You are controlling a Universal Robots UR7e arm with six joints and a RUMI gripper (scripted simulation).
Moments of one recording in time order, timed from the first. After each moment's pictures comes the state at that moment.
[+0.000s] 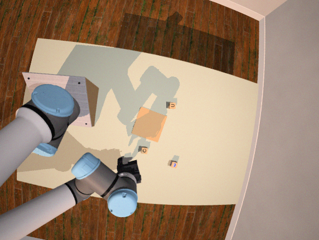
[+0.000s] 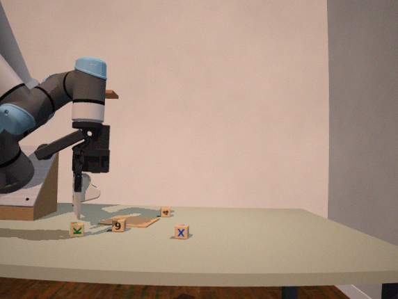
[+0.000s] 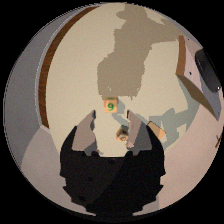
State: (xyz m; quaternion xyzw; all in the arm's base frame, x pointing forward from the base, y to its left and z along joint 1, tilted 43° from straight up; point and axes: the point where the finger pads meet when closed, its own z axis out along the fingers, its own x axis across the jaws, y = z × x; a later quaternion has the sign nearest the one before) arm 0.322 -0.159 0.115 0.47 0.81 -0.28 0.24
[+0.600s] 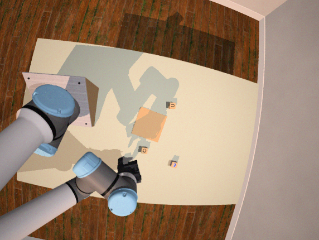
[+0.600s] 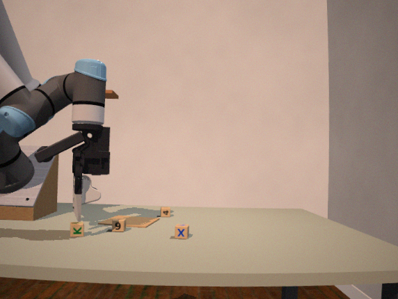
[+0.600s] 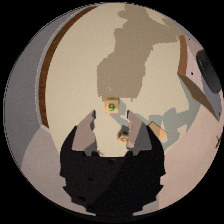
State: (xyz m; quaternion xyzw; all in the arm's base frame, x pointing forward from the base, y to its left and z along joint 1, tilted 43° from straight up) arm 0.325 -0.163 0.112 0.47 0.81 -0.28 0.24
